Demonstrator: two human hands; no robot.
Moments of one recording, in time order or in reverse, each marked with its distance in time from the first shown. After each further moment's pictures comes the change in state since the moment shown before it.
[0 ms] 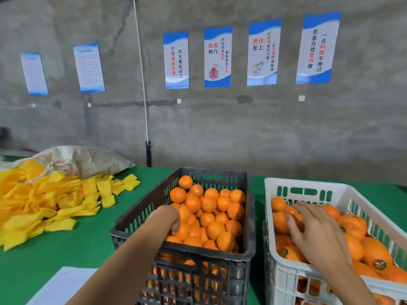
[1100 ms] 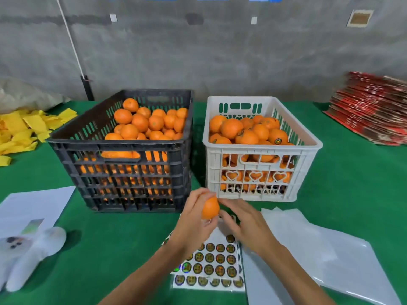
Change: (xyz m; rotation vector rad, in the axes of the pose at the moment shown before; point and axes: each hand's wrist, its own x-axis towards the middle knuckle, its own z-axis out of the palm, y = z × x) left_hand -0.175 0.153 0.284 -0.973 0.522 0.981; right_hand -0.247 0.010 -0.024 0.560 -0.346 -0.137
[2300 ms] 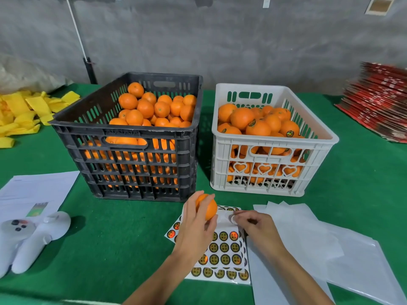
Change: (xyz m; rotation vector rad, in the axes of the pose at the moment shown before) left_hand -0.036 -0.016 0.023 0.123 0.095 -0.175; right_hand -0.027 0.003 0.022 0.700 0.026 0.813
